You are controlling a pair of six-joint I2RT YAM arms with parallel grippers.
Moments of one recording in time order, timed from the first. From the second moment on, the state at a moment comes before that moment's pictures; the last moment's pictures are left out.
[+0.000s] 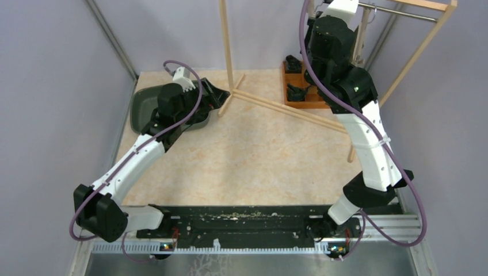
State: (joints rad) left arm -0.44 1.27 1.09 0.02 0.08 -0.63; right arm 0.67 1.59 2.34 -0.77 0.88 0.13
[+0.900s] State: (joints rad) left arm -0.37 1.27 1.10 0.01 0.06 -0.61; right arm 0.66 1.37 2.01 -0.67 0.69 0.12
